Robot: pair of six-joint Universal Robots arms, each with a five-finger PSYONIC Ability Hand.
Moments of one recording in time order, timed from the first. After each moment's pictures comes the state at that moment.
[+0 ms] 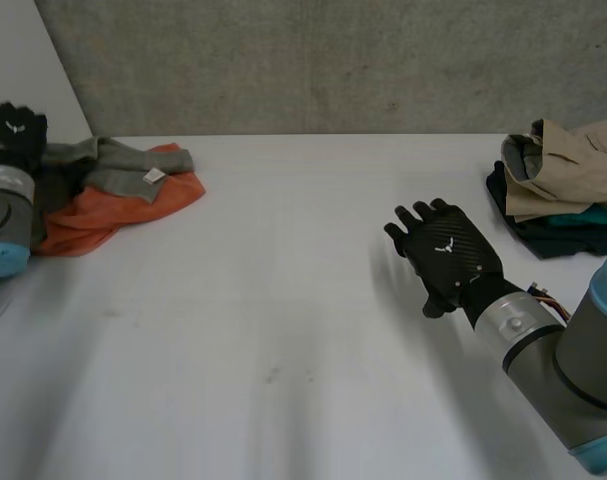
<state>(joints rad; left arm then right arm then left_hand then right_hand) 4.78 -2.55 -0.82 3.59 -1.46 3.81 1.91 -1.28 1.89 -0.48 1.24 2.54 1.17 1.19 1.17 1.20 0.97 0.20 0.22 0.21 0.23 0.07</state>
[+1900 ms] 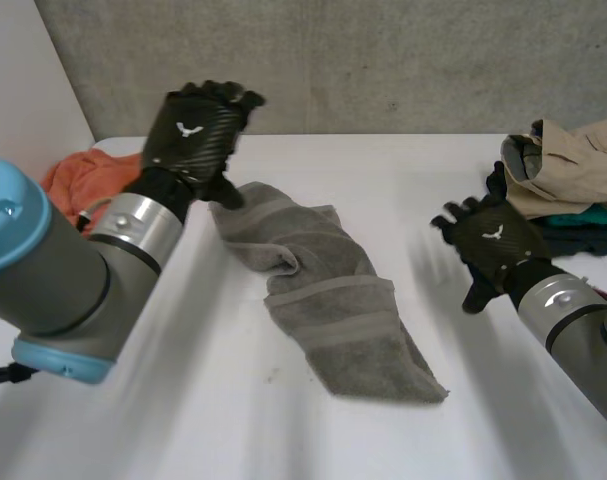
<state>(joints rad) 4.21 -1.82 -1.60 3.62 -1.44 3.34 1.79 -1.33 1.85 -0.33 1.28 2.56 0.28 0.28 0.29 0.28 0.10 0.20 0.22 0.21 0.23 0.07</state>
